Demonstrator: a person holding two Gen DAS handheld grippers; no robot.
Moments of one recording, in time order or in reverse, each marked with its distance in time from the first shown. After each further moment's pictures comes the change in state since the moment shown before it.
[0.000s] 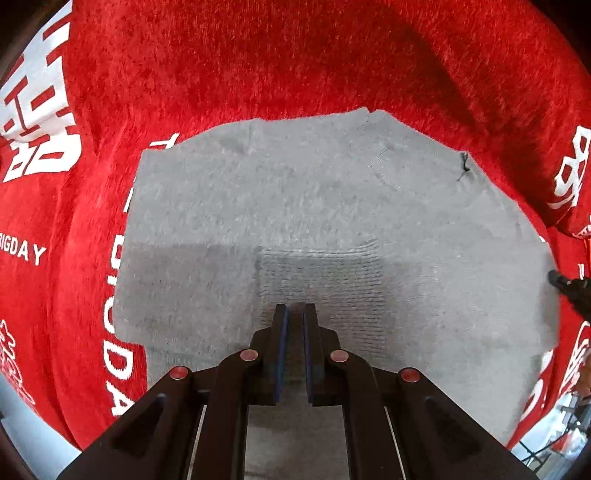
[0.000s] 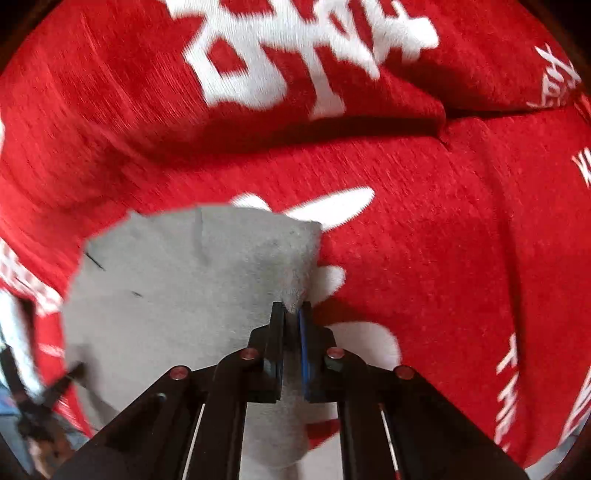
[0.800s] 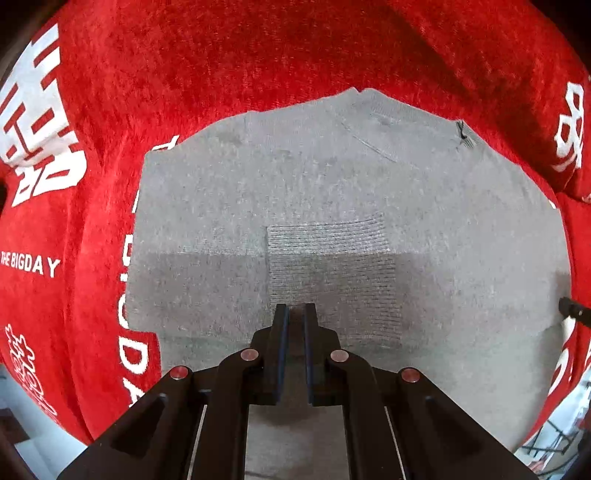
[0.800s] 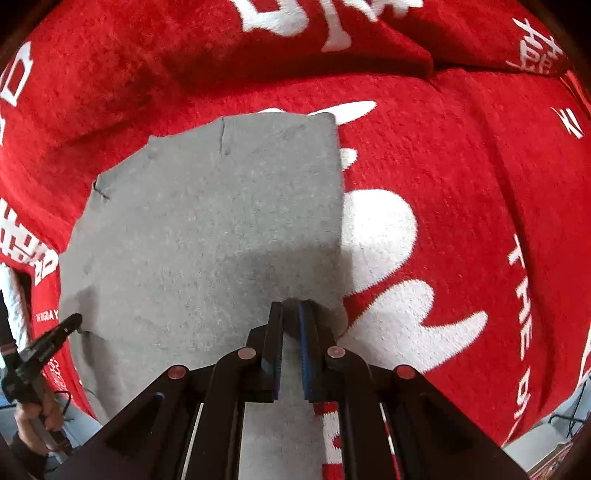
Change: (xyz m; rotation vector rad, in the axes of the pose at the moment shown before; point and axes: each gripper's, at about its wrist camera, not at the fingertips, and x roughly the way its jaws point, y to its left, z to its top) left arm 0.005 -0.020 -0.012 0.106 0.008 0.073; right arm -0.025 0.023 -0.075 0.024 0.049 0.029
